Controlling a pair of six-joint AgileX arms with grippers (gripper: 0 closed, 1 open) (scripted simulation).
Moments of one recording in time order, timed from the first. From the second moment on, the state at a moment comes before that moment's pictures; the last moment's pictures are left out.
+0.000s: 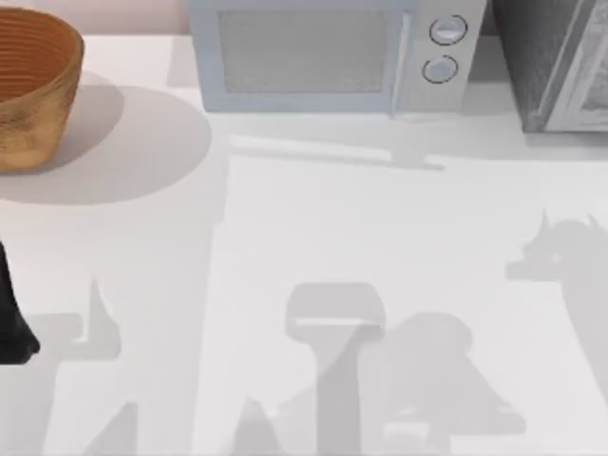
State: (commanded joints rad) left arm 0.00 0.00 0.00 0.00 0.00 0.00; right arm 0.21 0.81 0.33 0.29 0.21 0.08
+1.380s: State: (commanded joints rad) left arm 0.00 0.00 0.00 0.00 0.00 0.00; right arm 0.02 0.10 0.11 -0.03 0.01 0.00
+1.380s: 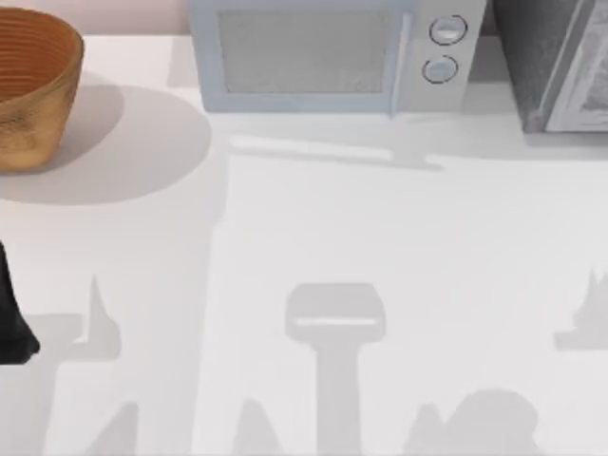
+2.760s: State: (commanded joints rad) left arm 0.00 0.00 0.00 0.00 0.00 0.00; right arm 0.19 1.33 1.75 -0.42 0.20 0.02
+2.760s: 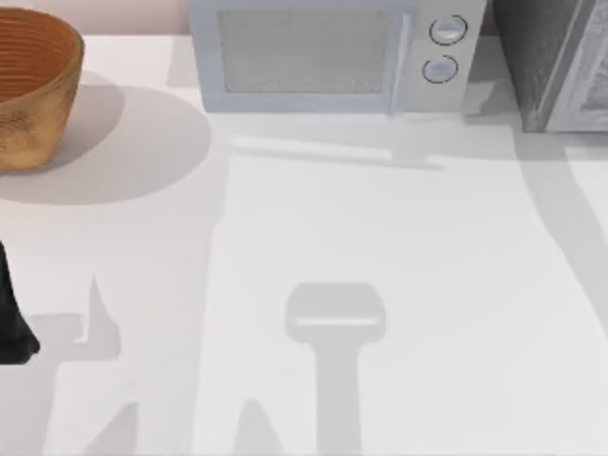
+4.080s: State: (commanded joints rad) left arm 0.00 0.00 0.00 0.00 0.00 0.00; right arm 0.10 2.05 2.71 -0.67 0.13 0.02
